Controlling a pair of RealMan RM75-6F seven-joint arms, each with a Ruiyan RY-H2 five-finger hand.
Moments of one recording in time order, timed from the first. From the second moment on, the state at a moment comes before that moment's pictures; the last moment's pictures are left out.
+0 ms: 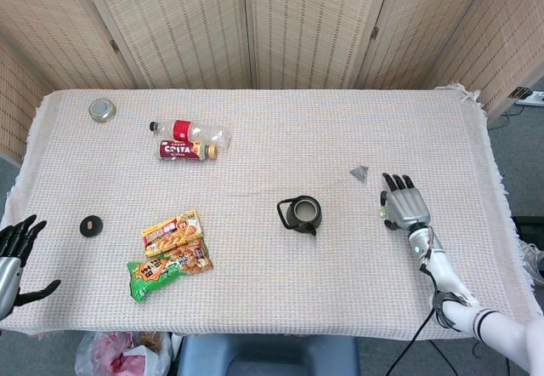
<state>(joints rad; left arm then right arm) -0.09 -1.05 -0.03 -1.58 1.52 1.47 -0.11 0.60 -1.56 0.15 -1.04 -1.13 0.79 -0.28</state>
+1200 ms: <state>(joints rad) -0.10 -1.05 -0.03 -1.57 1.51 1.45 -0.14 0.63 -1.60 0.15 -0.98 -1.09 0.75 -0.26</state>
